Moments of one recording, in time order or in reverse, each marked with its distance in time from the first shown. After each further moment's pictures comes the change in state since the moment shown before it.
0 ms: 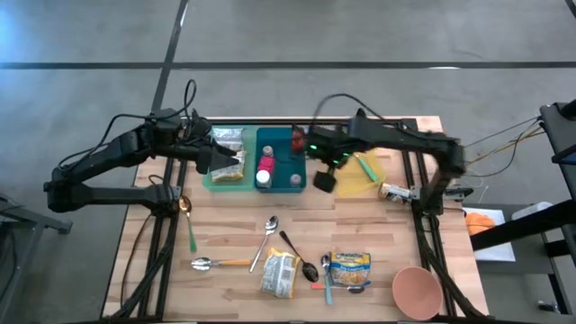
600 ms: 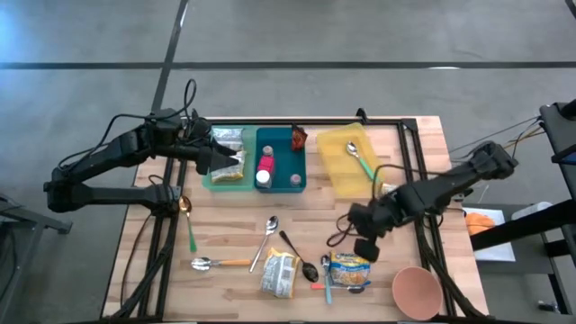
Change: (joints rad) left arm 0.000 0.000 0.000 0.001 -0.003 0.029; right arm 0.576 -0.405 -0.650 0.395 -0.096 0.700
